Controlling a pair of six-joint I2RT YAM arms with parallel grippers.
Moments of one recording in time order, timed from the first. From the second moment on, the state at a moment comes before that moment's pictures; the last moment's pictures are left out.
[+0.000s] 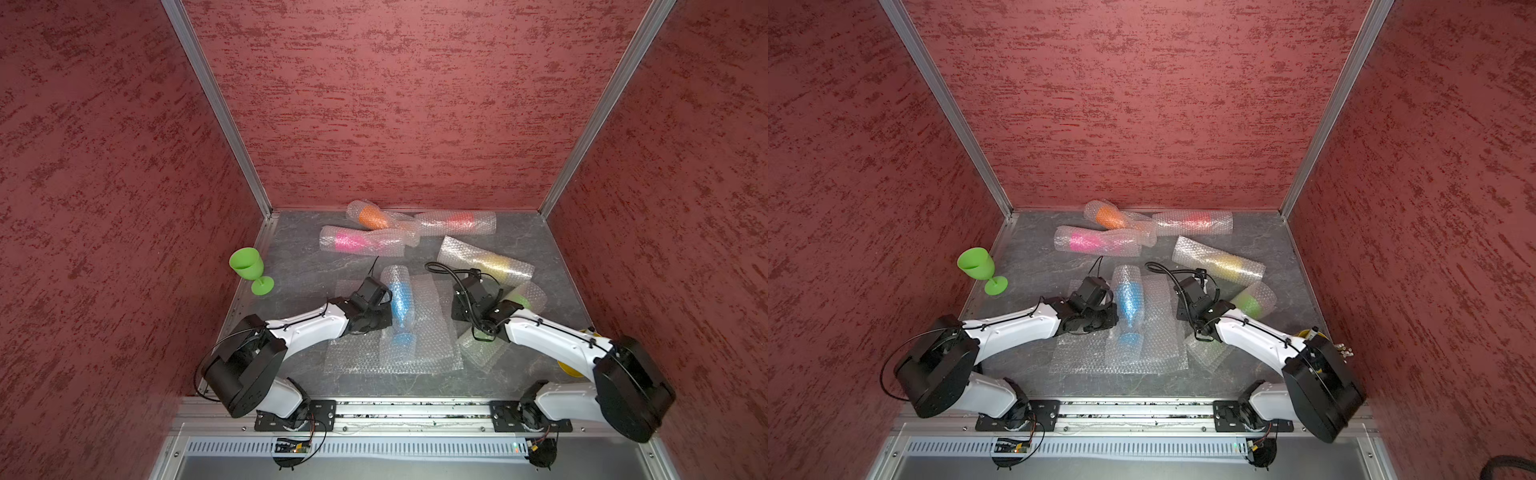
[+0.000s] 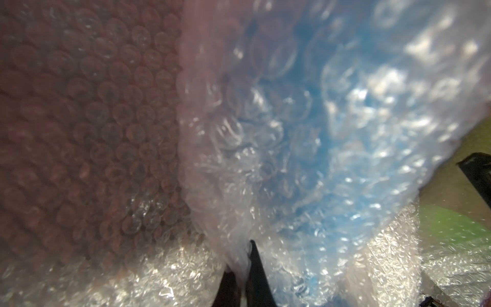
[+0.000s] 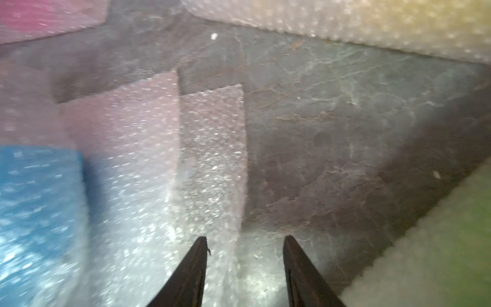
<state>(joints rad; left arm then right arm) -0.69 1.46 0.73 -0.28 0.10 -0.81 0.63 1.30 0.69 -0.32 0.22 0.69</state>
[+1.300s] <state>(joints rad) -0.69 1.45 0.73 -0.29 0.11 -0.80 0.63 1.52 0.74 -0.10 -0.13 0.57</state>
